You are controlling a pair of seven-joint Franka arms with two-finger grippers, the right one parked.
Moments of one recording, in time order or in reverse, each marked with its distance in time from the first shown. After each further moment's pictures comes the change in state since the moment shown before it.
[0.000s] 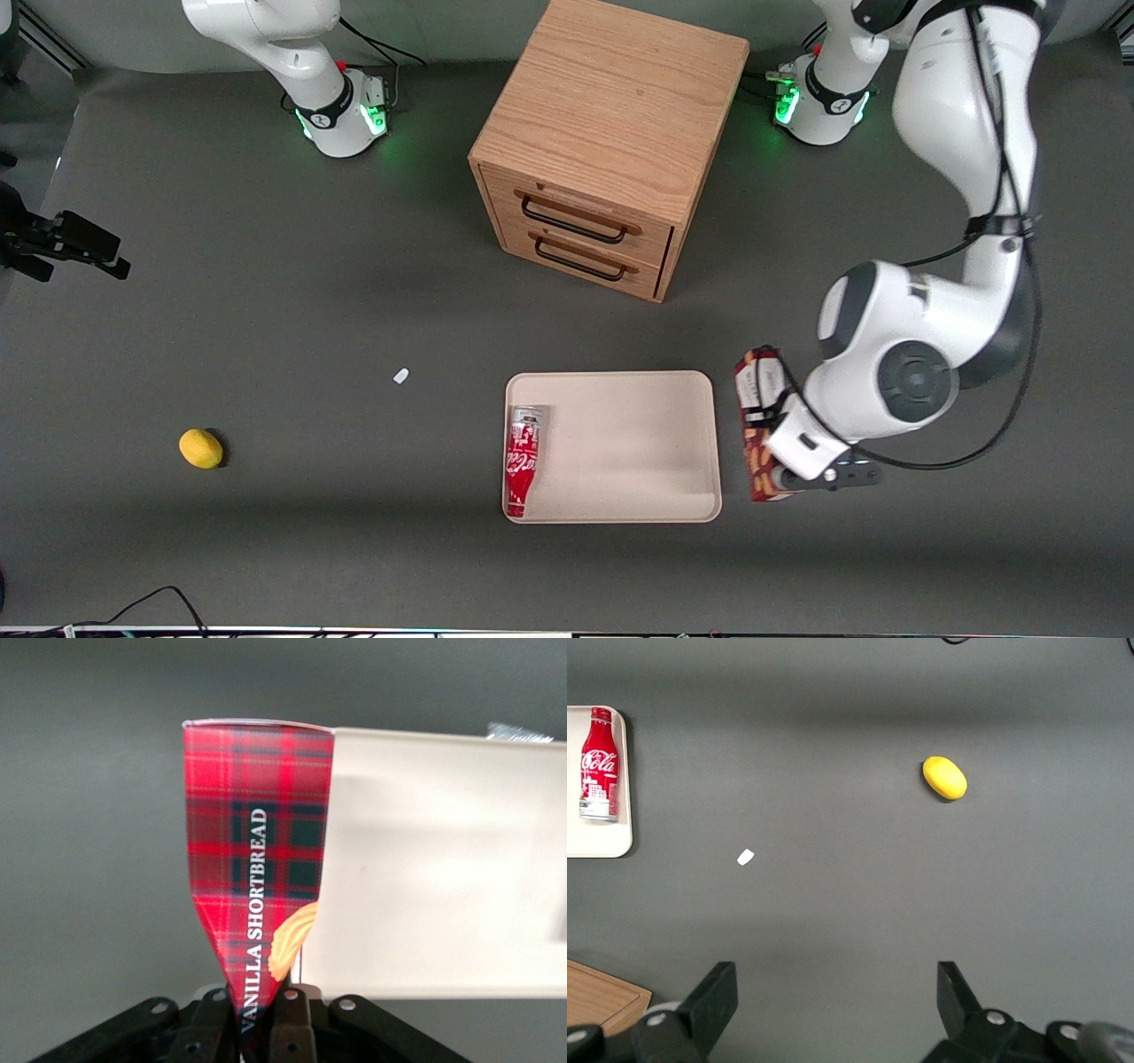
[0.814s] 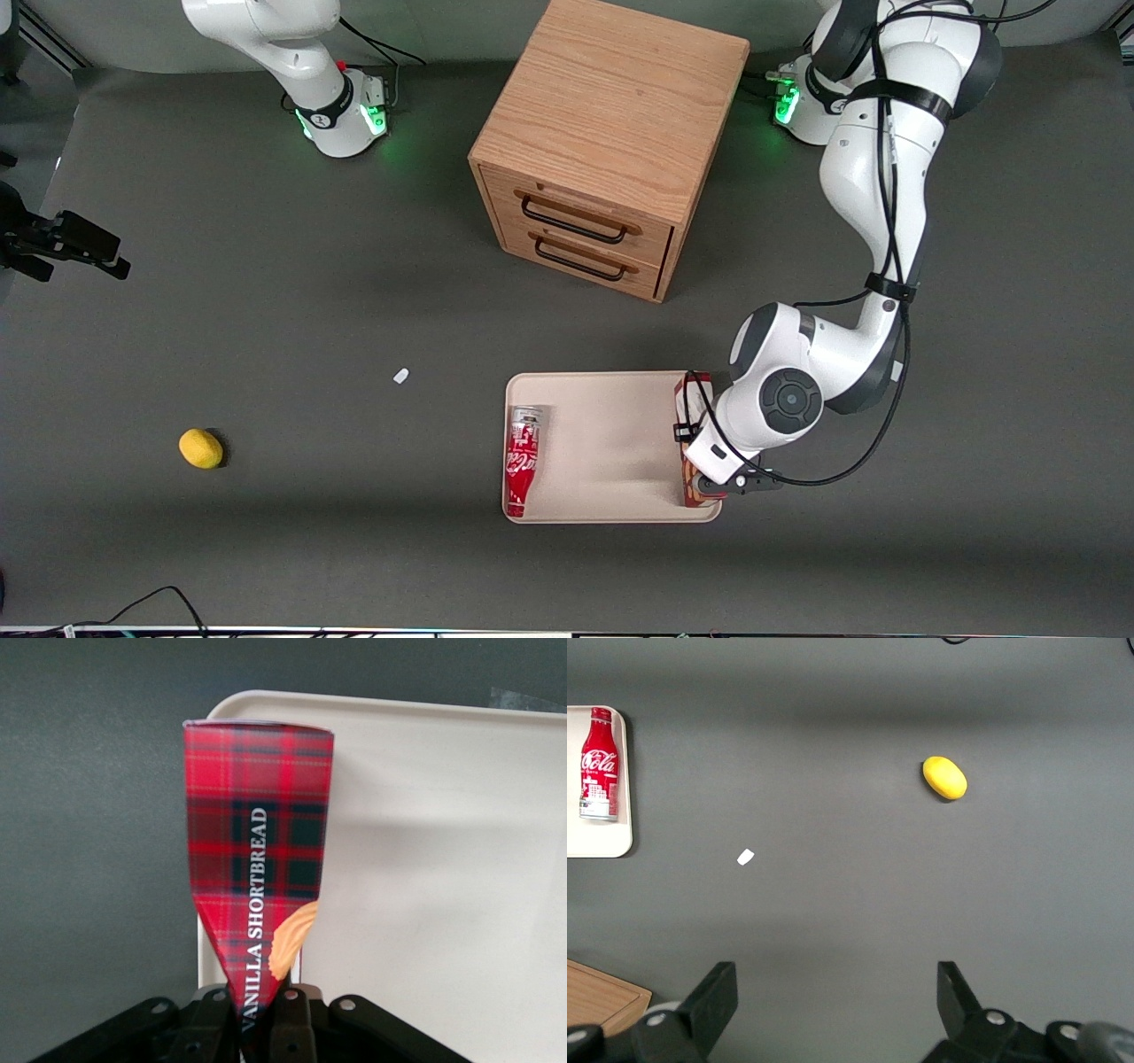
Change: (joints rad) arm -0.063 0.162 -0.007 0.010 0.002 0.174 -0.046
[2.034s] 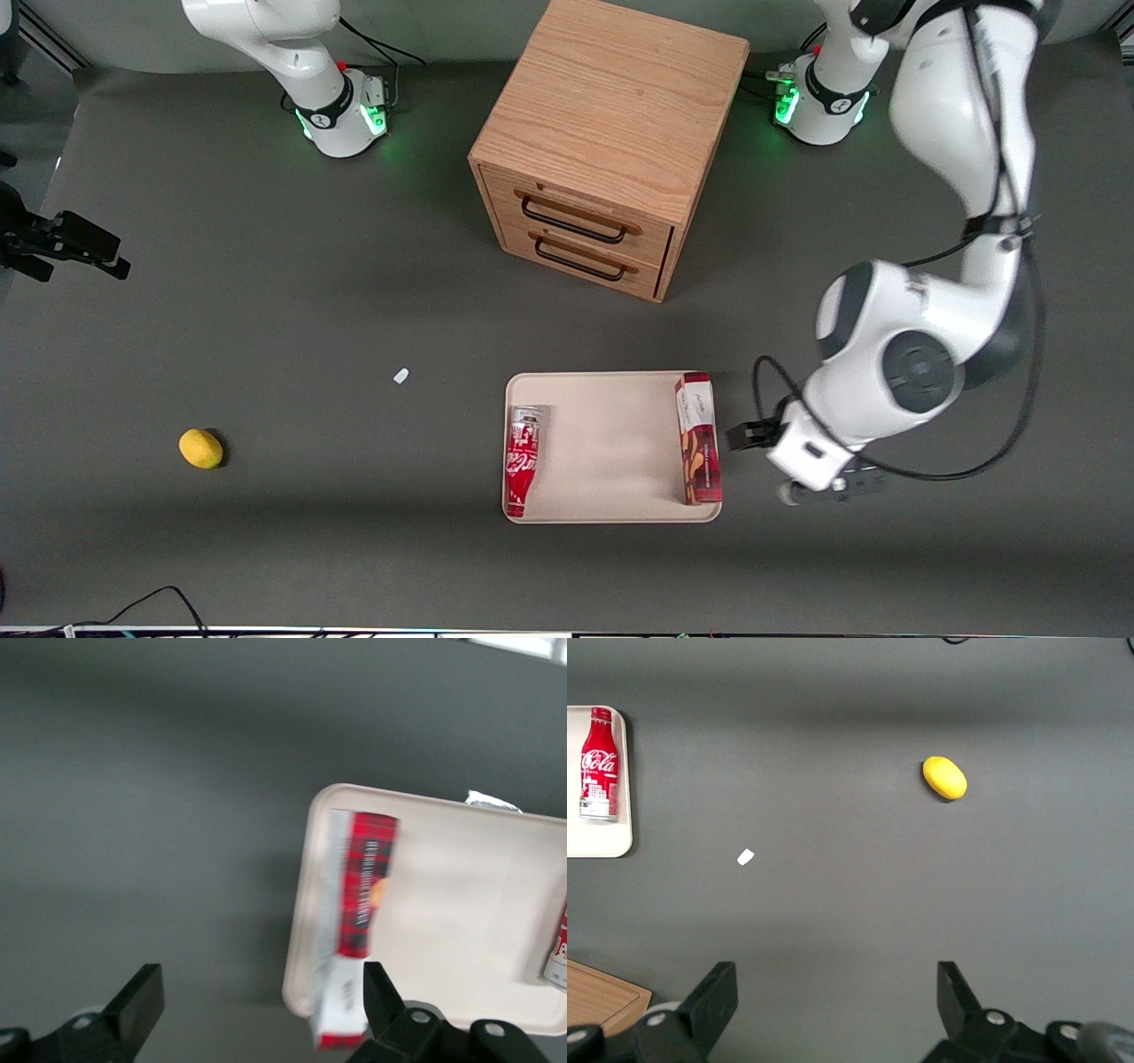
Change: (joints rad) arm 0.124 -0.268 0.014 -0.014 0.002 -0.219 -0.010
